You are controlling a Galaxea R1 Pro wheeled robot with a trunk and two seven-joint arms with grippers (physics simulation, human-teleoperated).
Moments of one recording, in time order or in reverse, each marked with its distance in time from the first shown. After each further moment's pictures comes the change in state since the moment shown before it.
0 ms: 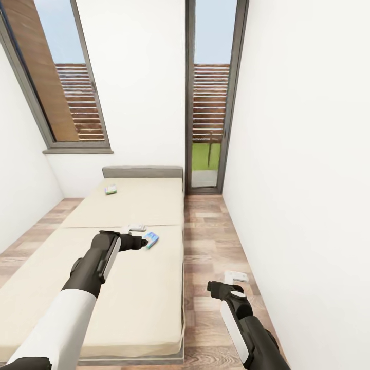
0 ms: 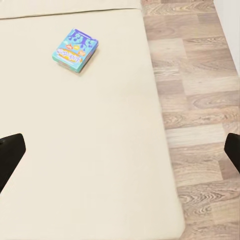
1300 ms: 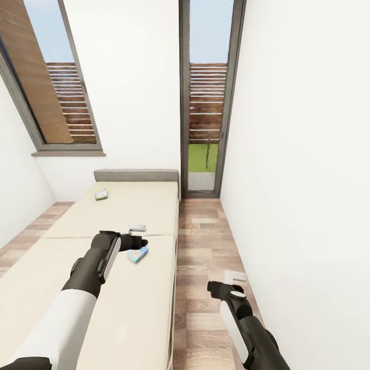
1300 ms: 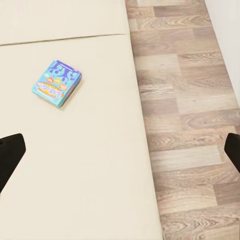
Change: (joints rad) left arm 0.000 0.000 -0.001 0.000 0.000 -0.001 0.001; right arm 0.000 0.000 0.001 0.001 0.005 -0.001 0.000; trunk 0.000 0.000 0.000
